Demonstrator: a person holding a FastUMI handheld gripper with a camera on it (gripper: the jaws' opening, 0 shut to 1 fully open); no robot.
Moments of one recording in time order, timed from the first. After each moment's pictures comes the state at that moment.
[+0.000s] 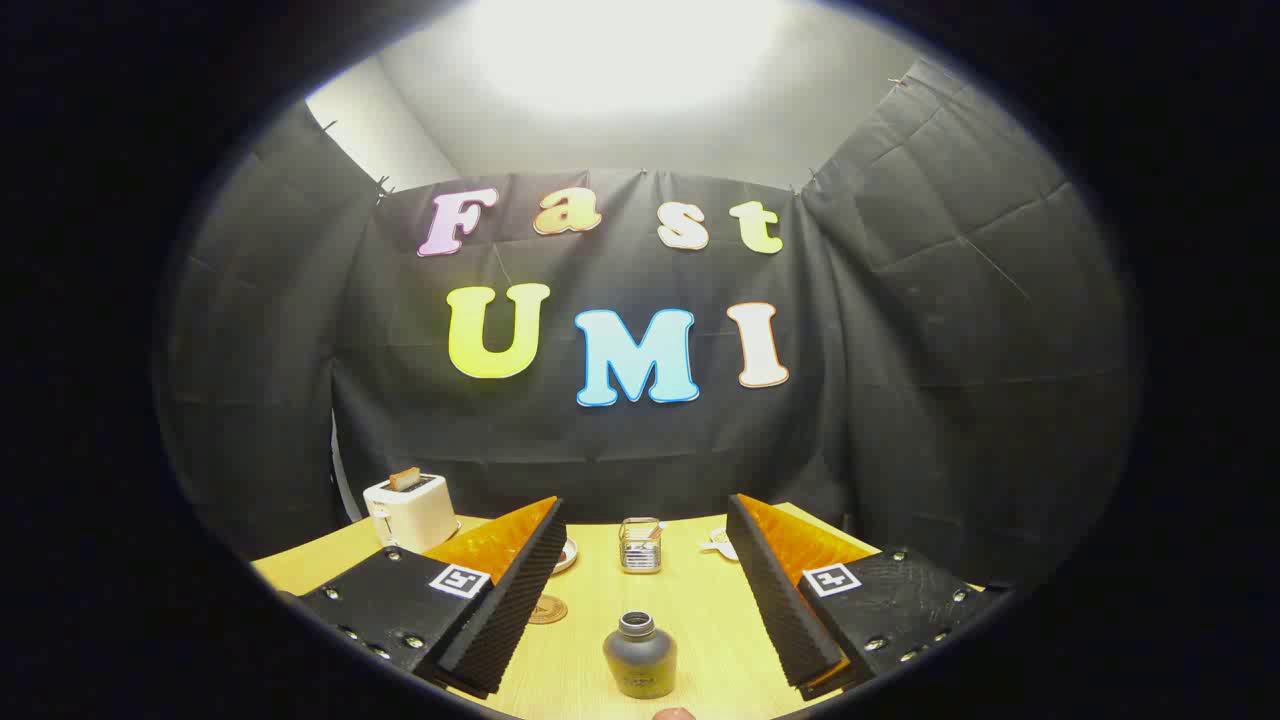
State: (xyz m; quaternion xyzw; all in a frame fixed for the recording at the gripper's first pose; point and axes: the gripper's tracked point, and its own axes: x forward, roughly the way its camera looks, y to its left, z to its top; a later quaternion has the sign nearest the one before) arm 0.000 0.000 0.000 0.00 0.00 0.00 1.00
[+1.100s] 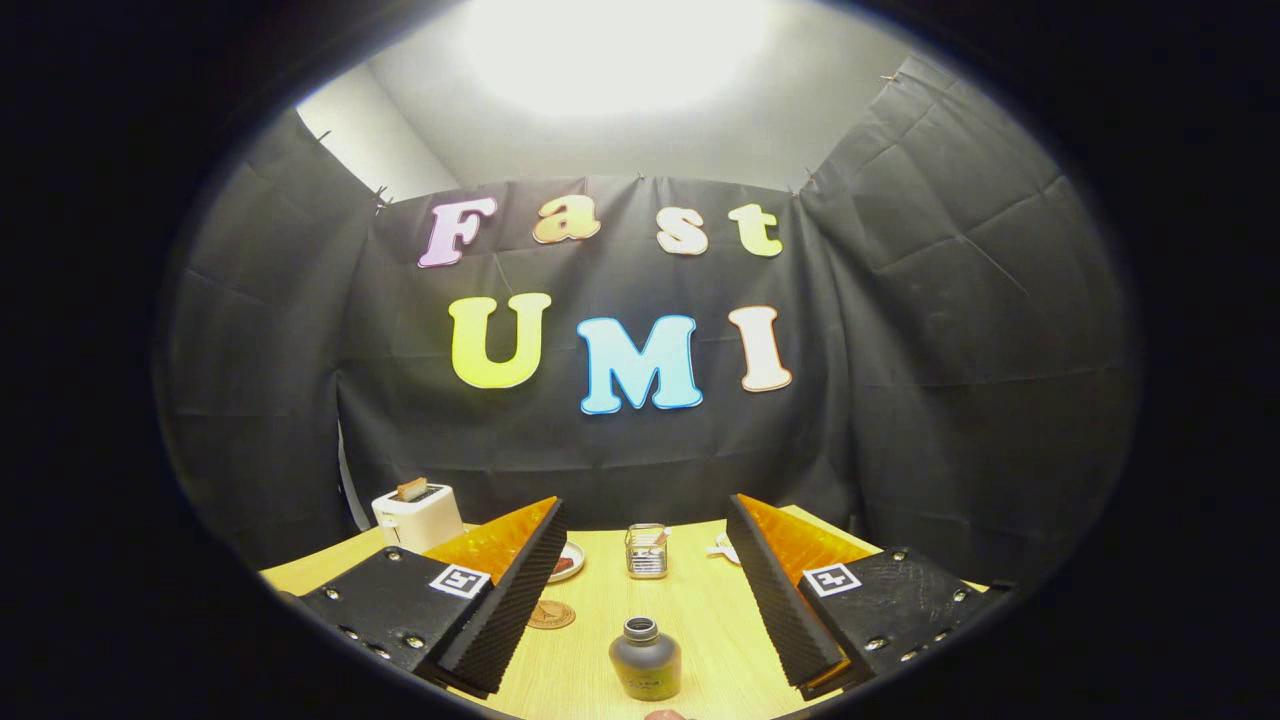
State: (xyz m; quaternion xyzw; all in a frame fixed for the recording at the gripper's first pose) arm -0.001 0.001 0.008 0.01 0.00 0.00 1.00
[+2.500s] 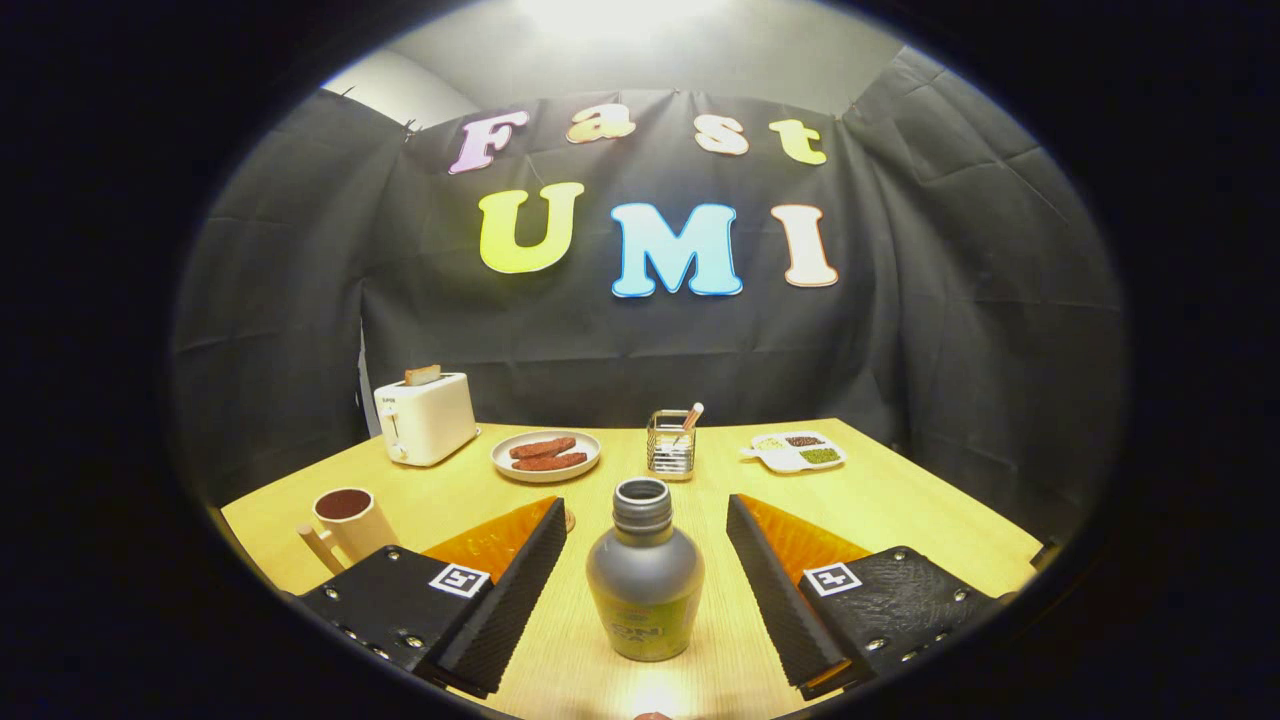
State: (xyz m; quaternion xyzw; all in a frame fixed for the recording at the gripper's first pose) arm 0.027 0.010 -0.159 -0.01 0.12 0.06 0.99
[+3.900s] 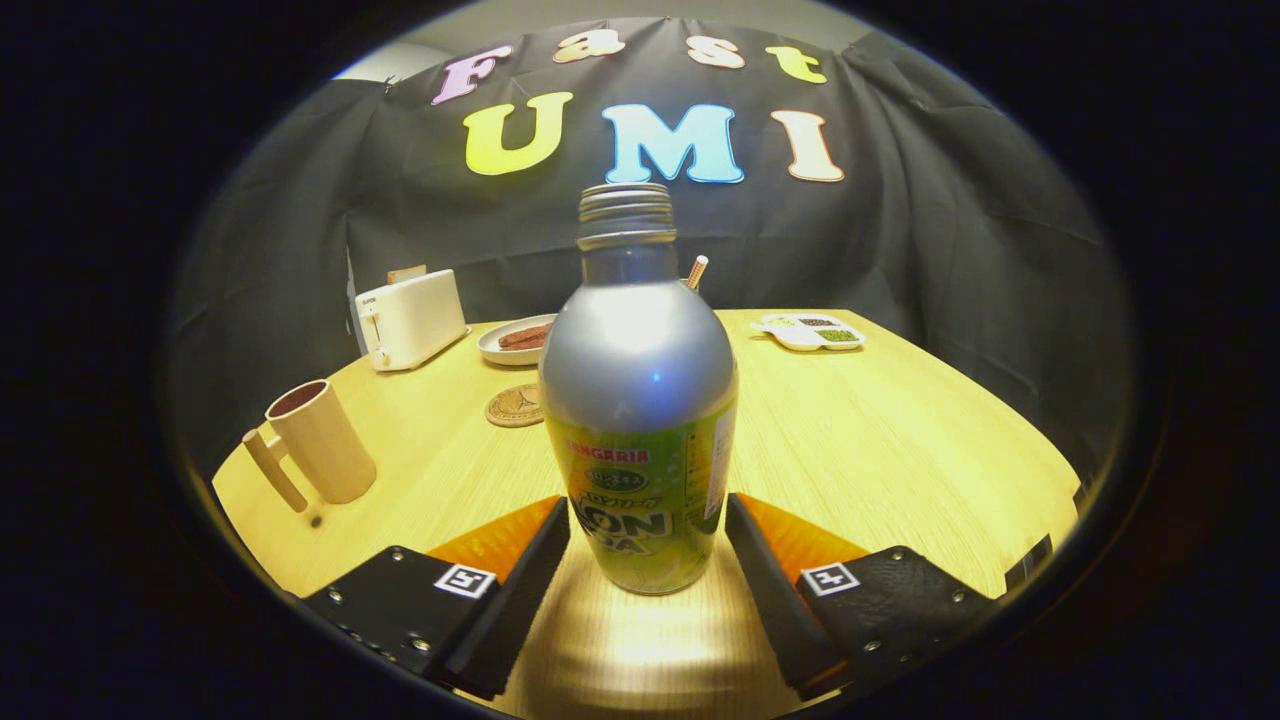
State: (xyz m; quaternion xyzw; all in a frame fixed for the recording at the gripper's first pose) arm 0.011 0.008 -0.267 -0.01 0.25 0.05 0.97
